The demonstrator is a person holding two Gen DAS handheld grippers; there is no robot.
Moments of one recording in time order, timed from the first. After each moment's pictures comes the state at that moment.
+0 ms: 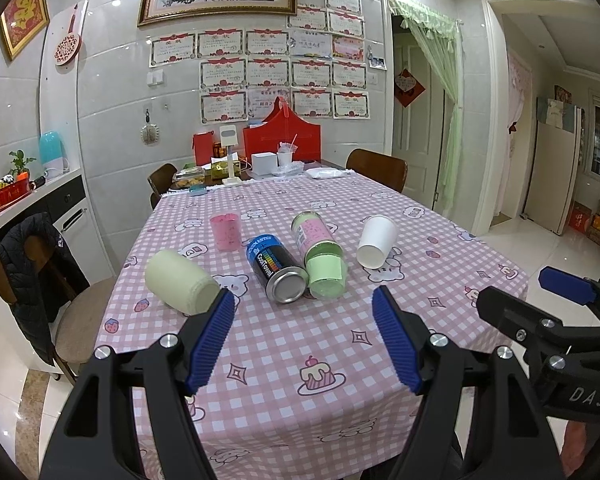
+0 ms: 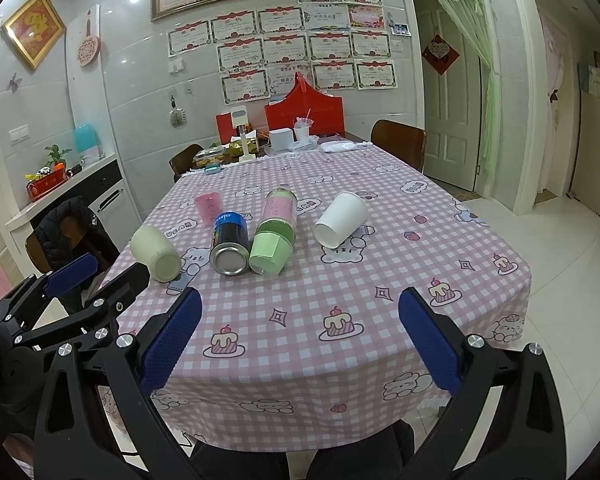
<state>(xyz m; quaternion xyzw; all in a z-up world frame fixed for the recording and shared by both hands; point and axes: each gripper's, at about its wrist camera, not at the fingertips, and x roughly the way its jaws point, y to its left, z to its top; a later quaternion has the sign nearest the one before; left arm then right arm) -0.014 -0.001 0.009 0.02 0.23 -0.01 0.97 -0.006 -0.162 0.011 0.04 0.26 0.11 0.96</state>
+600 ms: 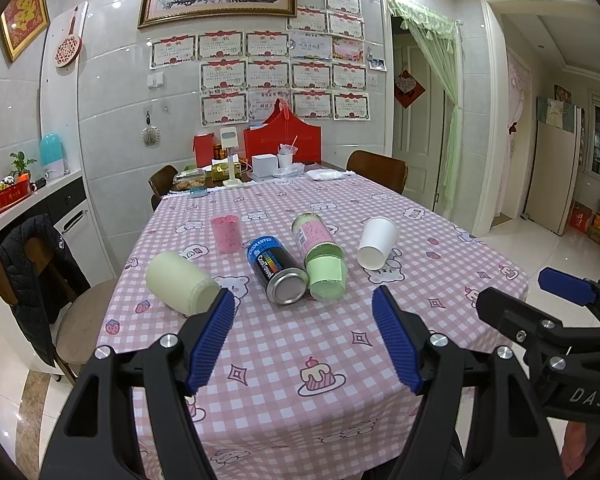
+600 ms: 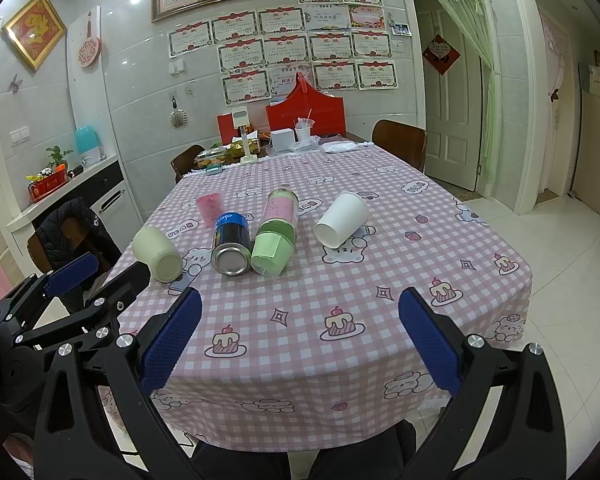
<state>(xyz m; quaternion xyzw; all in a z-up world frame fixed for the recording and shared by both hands) -0.015 -0.002 0.013 0.02 0.23 -0.01 0.97 -0.007 -0.161 0.011 0.04 0.26 0.11 0.96</state>
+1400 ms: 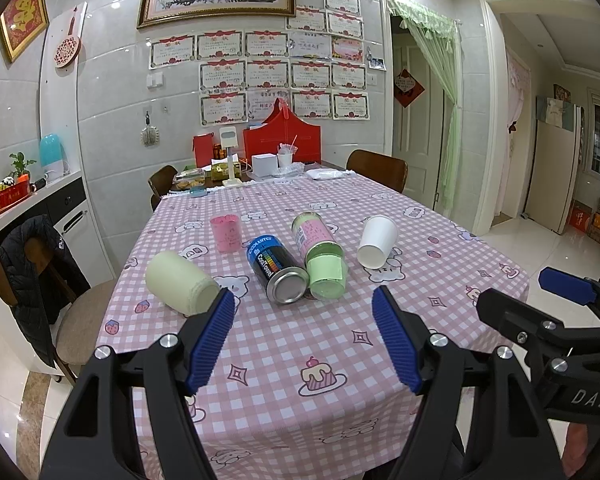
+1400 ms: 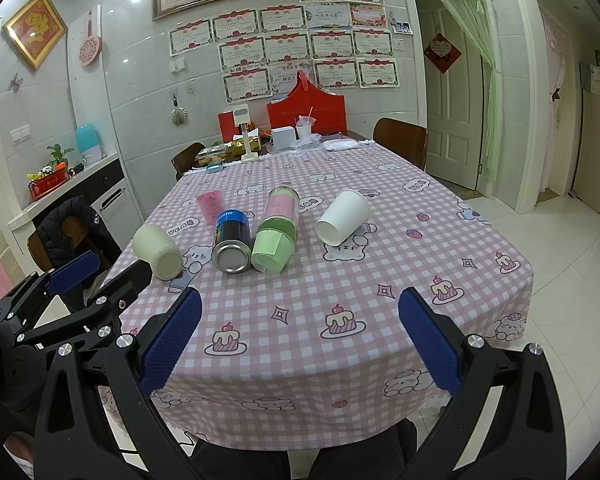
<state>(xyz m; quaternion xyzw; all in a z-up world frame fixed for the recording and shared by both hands) -0.015 -0.003 0.015 0.02 0.23 -0.01 0.97 -0.007 -0.161 0.012 0.04 0.26 0.11 0.96</state>
